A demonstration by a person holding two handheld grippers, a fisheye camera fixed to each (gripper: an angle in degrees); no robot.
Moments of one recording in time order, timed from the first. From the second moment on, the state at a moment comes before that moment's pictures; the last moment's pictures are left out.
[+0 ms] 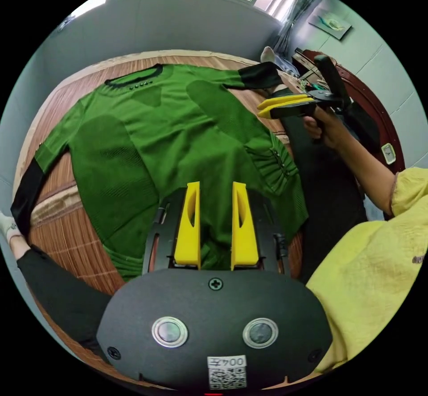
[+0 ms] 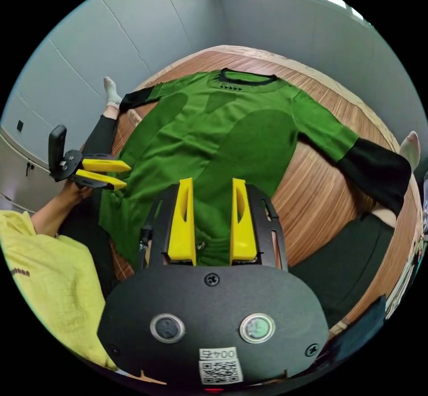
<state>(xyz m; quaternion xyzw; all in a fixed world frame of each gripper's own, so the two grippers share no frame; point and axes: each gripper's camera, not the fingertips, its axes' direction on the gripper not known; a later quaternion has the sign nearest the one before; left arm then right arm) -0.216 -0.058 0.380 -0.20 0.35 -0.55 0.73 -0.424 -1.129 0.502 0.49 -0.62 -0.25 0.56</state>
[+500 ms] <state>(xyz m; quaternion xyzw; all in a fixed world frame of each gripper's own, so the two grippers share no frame) -0.222 -0.082 0.436 -0.26 0.32 -0.51 0.75 -0.467 -1.241 0.452 0.48 -0.55 -0.22 0.65</state>
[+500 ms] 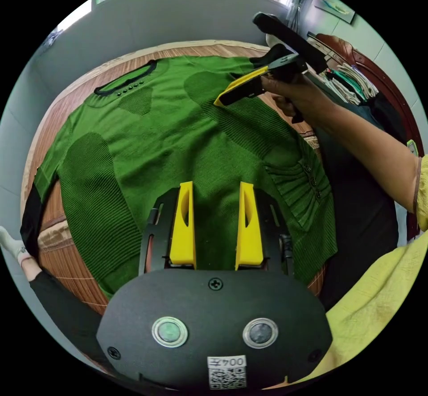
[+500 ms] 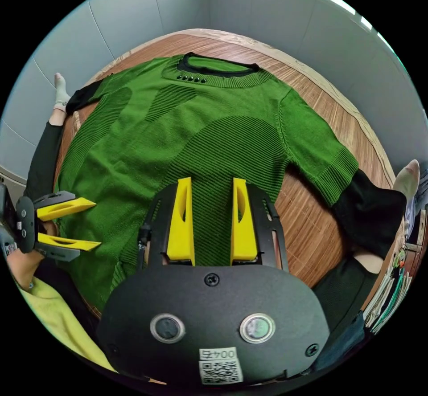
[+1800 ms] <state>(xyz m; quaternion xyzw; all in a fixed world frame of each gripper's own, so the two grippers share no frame) -0.340 0.224 0.352 -0.29 0.18 -0.75 0.57 -0.461 -1.423 0.681 0.25 -0.82 -0.21 0.47</state>
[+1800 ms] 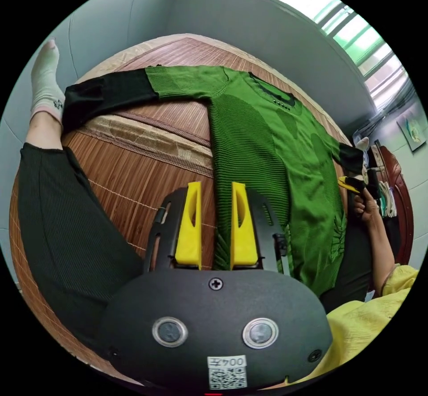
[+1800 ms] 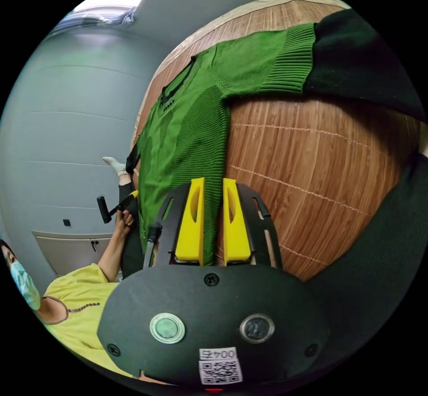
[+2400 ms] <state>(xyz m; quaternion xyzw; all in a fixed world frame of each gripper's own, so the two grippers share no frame) -0.398 0.222 0.361 -0.29 0.11 -0.72 0.62 -0.440 -1.442 0.643 0.33 -0.80 -0.13 0.49</state>
